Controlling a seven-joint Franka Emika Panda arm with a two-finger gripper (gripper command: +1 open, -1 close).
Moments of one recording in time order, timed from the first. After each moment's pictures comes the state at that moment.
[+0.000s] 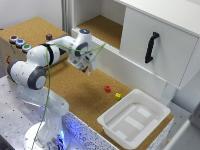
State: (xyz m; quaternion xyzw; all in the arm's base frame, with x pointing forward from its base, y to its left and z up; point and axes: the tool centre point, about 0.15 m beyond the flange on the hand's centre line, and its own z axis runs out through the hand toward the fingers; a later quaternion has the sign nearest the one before) arm 0.373 -0.018 0.325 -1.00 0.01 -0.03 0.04
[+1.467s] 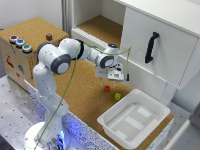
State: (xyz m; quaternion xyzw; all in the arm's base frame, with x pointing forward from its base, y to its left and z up) arm 0.454 -0.087 0.227 -0.93 -0.36 0.04 0.00
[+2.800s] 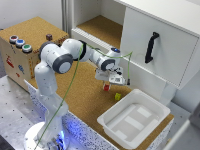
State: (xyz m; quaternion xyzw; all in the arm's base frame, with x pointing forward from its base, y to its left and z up) arm 0.459 -0.104 0.236 -0.96 -0.28 0.02 0.03
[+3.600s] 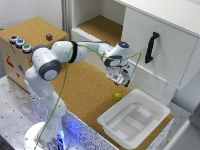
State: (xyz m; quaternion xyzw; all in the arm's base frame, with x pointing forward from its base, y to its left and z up) arm 0.394 -0.251 0.365 -1.00 0.02 -0.06 0.00
